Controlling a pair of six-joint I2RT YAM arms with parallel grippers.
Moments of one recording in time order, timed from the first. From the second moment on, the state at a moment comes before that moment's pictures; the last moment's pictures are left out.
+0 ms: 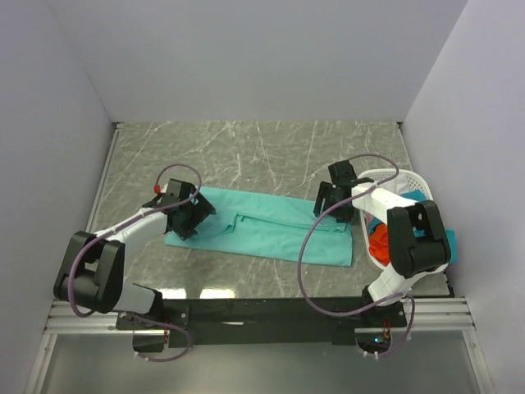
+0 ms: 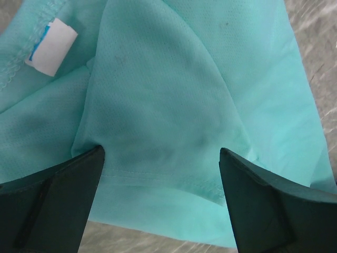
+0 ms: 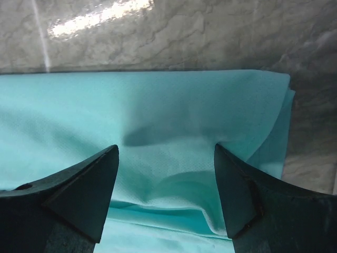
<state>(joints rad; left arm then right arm) -0.29 1.39 0.67 -0.28 -0.02 -1.03 0.24 1.64 0.93 -0.48 0.04 0.51</state>
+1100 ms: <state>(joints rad) -0.34 2.53 2.16 -0.33 0.07 -1.01 1.11 1.49 0.78 -0.39 0.05 0.75</state>
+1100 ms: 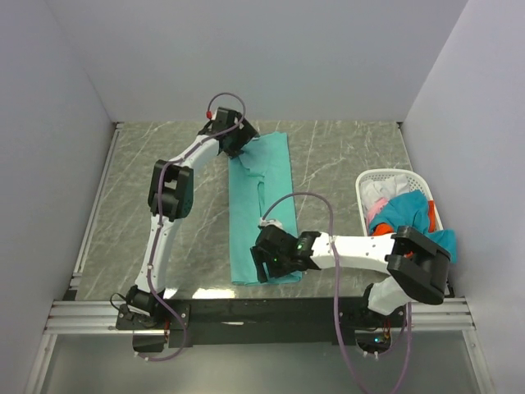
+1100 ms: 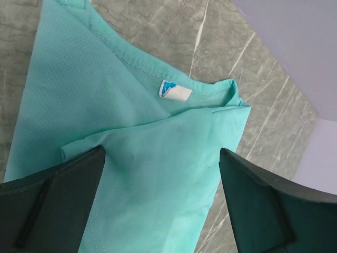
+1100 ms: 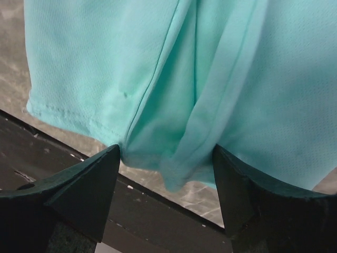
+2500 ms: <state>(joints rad) -0.56 1.39 0.86 -0.46 -0.09 -1.00 0.93 0.79 0.64 -0.63 0.30 0.81</state>
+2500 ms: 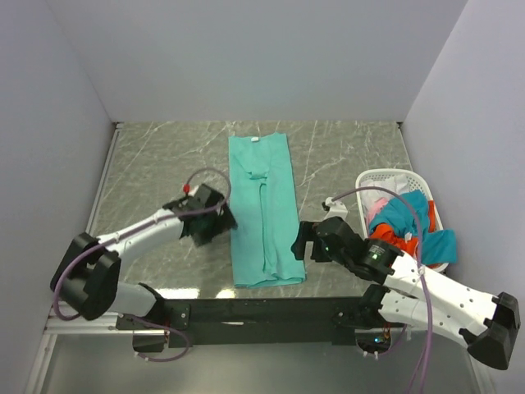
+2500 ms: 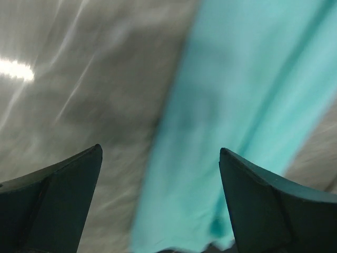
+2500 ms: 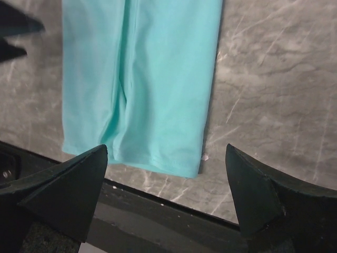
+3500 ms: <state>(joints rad) -0.99 1.23 0.47 -0.32 0.14 -1.42 0.87 0.95 0.44 -0.46 -0.03 0.81</state>
